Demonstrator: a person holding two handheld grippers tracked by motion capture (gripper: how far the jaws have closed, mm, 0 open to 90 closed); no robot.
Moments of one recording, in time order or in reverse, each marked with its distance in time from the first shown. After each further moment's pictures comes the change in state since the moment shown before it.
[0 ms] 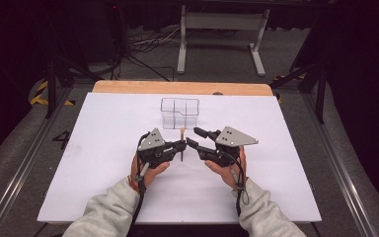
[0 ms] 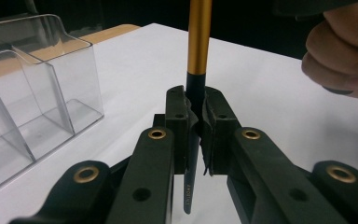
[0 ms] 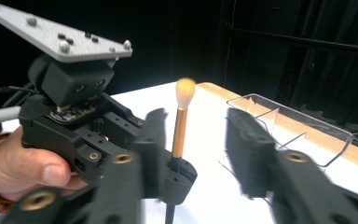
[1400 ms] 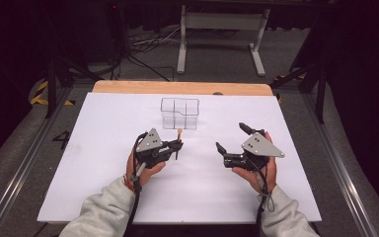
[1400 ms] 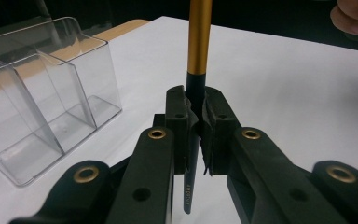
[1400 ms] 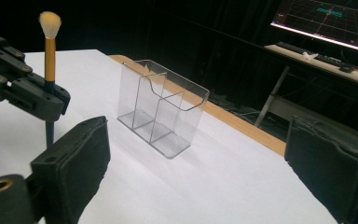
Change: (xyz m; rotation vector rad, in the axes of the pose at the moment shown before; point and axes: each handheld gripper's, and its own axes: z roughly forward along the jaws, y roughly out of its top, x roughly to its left) left arm 0.002 0.002 -0.010 0.034 0.038 0.068; right arm -0.023 -0.015 -0.063 0.081 -0.330 -0.140
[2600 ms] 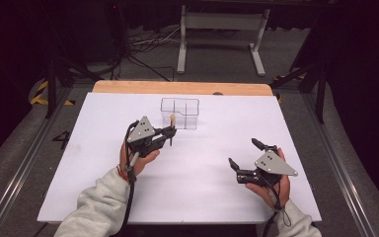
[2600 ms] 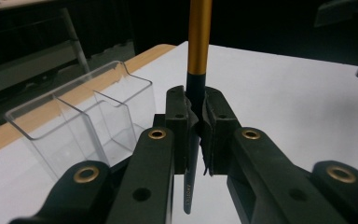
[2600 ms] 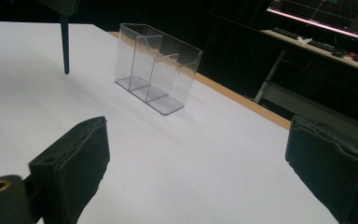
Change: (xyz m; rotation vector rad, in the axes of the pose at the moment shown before) left arm 0.021 0.029 -0.018 -0.068 0.089 0.044; right arm -0.002 -0.039 -0.037 0.041 -0.020 -0.015
